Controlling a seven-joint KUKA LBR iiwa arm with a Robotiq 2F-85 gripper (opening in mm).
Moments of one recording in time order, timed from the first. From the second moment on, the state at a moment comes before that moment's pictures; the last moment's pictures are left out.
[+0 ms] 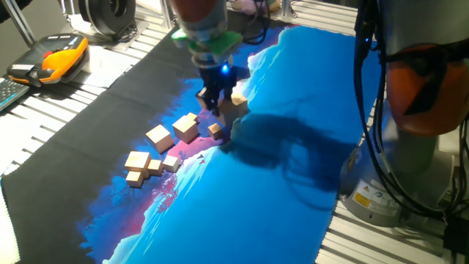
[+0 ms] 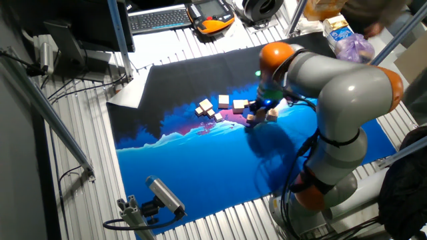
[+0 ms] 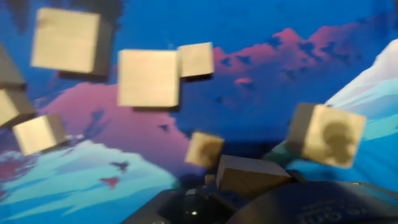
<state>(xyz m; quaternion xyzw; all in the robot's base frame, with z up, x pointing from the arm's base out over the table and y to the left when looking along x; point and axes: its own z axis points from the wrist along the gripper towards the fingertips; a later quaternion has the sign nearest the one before) 0.441 -0.021 0.115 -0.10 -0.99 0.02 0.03</state>
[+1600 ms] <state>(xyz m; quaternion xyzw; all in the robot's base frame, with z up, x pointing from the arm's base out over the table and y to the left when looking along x) 0.445 -0.076 0.130 -0.13 -0.99 0.00 0.03</state>
